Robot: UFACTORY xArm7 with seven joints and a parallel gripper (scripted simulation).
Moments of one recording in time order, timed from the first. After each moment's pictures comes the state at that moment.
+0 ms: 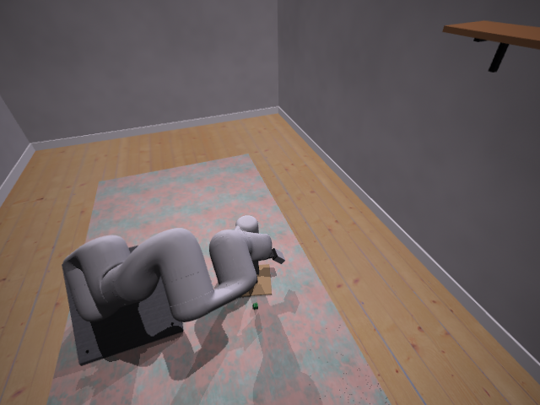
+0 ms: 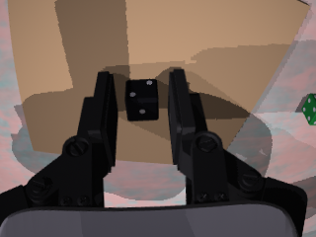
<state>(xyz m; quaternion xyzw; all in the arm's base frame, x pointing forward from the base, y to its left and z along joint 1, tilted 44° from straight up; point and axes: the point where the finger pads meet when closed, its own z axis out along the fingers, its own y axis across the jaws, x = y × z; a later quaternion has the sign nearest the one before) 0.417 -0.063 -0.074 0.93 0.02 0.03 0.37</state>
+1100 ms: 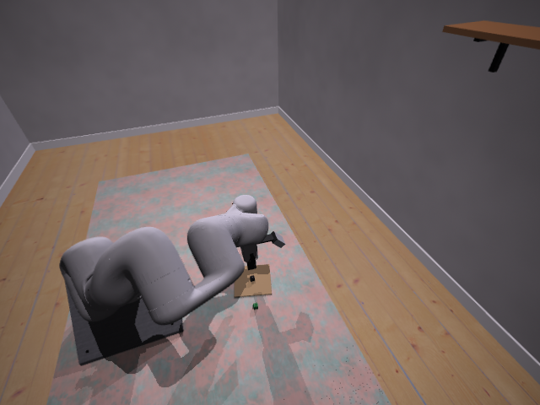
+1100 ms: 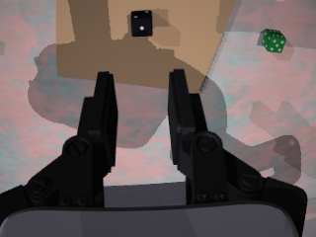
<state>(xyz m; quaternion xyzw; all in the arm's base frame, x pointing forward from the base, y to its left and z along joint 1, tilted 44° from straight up) 0.412 -0.003 -0.012 0.93 0.02 0.03 0.37</state>
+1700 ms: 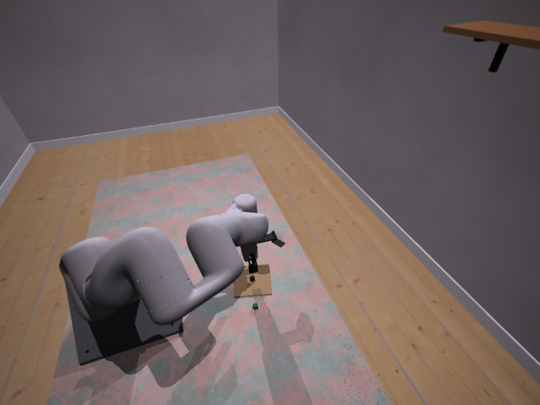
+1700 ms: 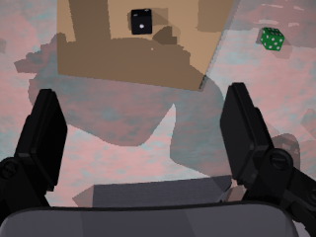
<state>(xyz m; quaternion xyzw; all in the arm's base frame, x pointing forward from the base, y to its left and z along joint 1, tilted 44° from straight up) 0.412 -0.001 -0.010 0.93 0.02 0.03 0.37</state>
